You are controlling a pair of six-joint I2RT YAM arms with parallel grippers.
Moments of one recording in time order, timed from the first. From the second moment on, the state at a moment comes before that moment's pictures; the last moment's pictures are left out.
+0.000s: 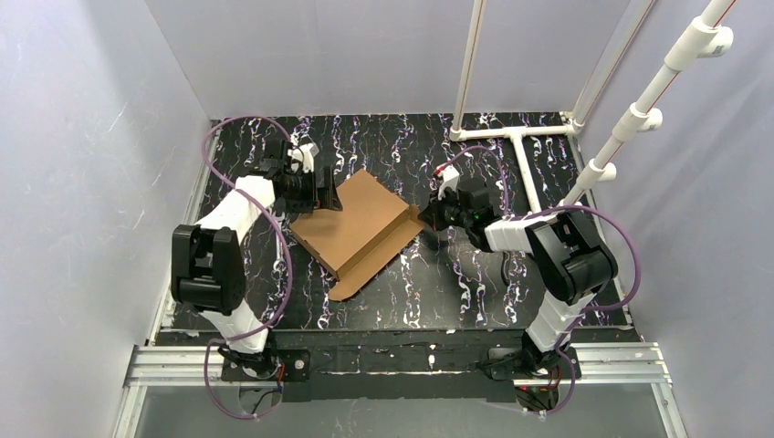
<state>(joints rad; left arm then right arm) -0.15 1.64 1.20 -0.58 0.40 -0.16 0.45 1.75 0.76 0.53 -0.39 0.14</state>
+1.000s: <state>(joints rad) -0.13 1.87 1.36 -0.53 0.44 0.01 0.51 1.75 0.77 0.50 -0.37 0.04</state>
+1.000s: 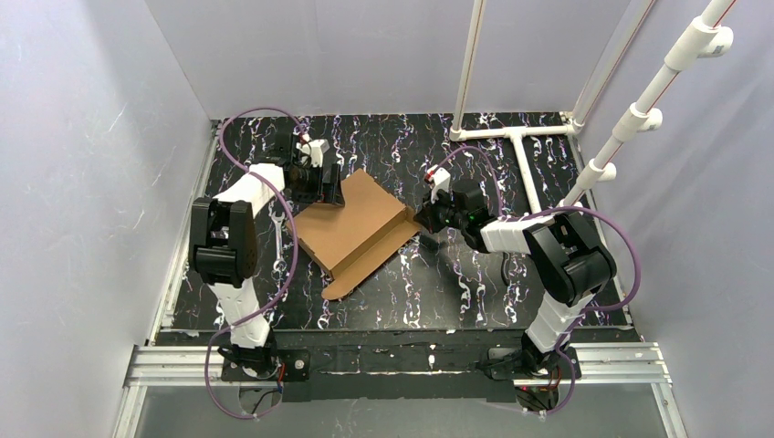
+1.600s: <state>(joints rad) -0.13 1.89 1.36 -0.53 0.44 -0.04 0.51 1.74 0.74 0.53 -0.46 -0.02</state>
